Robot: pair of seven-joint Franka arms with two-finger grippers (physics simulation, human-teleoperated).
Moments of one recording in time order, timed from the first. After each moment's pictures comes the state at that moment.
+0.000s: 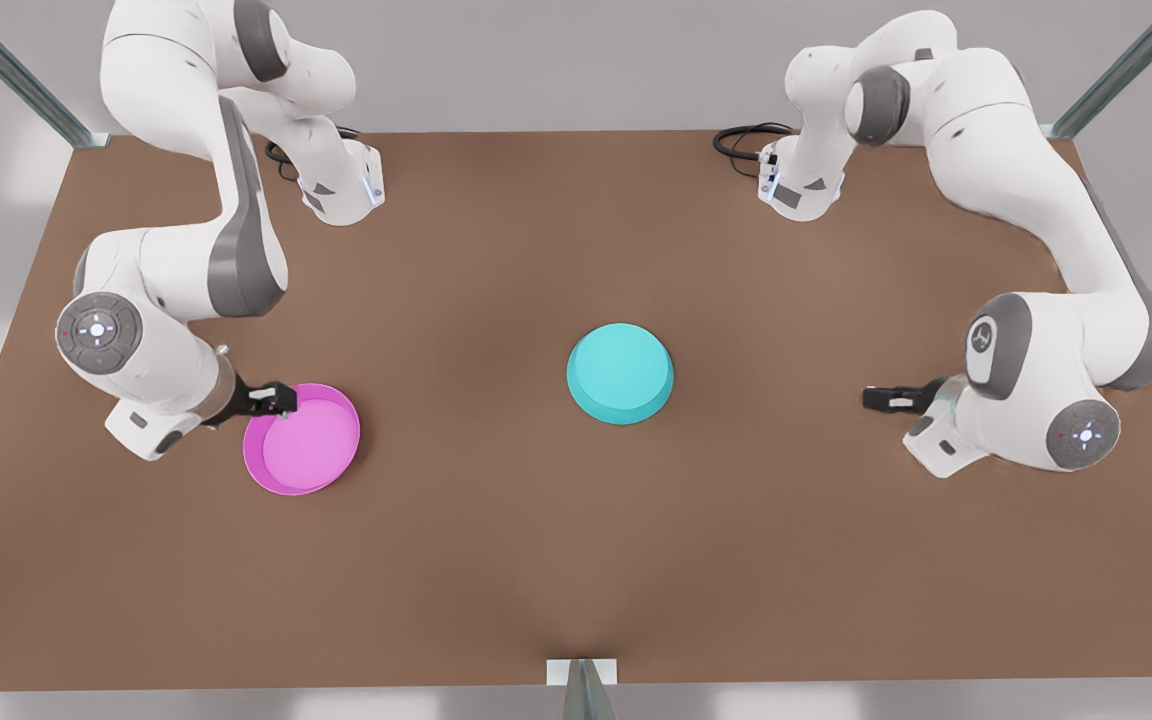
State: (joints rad) left arm -0.18 0.53 0.21 -1.02 -0.13 1.14 -0.01; right arm 0.22 0.38 -0.07 -1.25 -0.06 1.56 0.01
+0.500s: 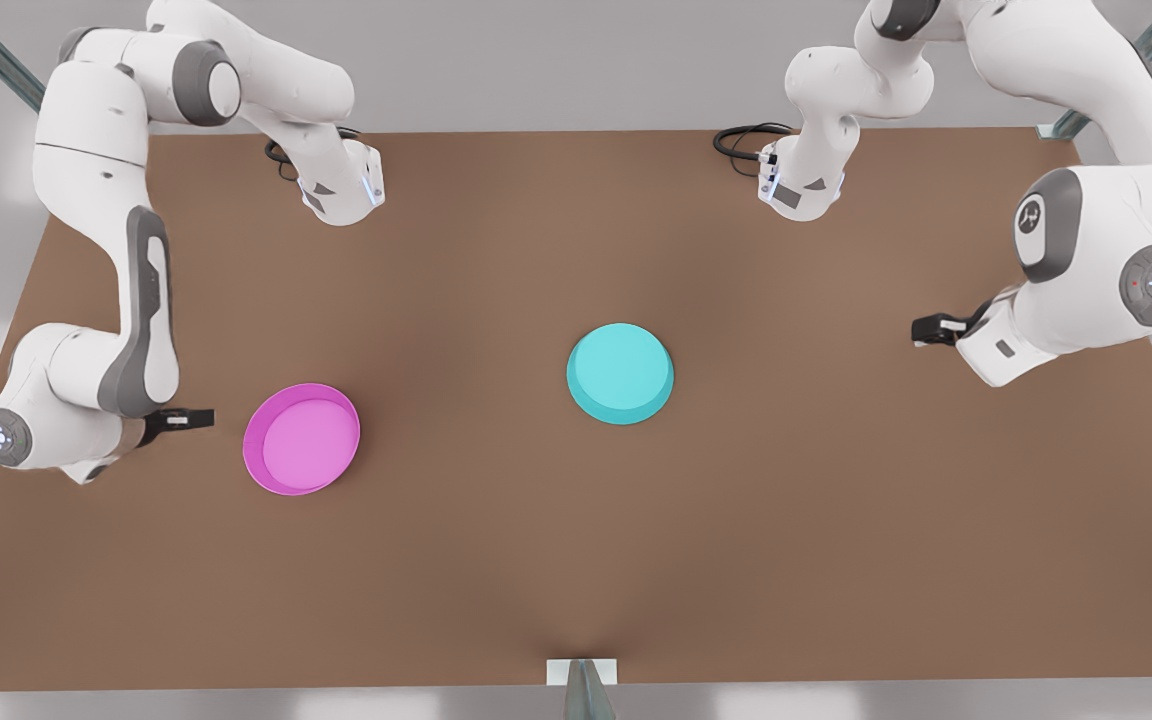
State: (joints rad) left arm -0.17 0.23 0.17 -1.41 0.00 1.37 0.14; right arm -0.16 0.48 -0.07 -1.59 0.01 1.68 -0.22
